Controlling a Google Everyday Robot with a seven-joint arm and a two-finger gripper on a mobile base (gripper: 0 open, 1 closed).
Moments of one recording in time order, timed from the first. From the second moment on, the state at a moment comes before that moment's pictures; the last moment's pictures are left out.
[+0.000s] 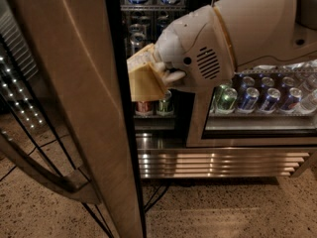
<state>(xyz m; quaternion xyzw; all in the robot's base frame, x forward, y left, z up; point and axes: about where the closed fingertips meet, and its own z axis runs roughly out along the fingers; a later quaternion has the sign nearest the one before) 0.366 0.055 1.034 -0.54 0.65 0.41 0.34</state>
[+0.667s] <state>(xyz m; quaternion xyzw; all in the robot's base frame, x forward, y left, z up) 0.389 0.088 1.034 -0.60 0.61 0.45 0.28</state>
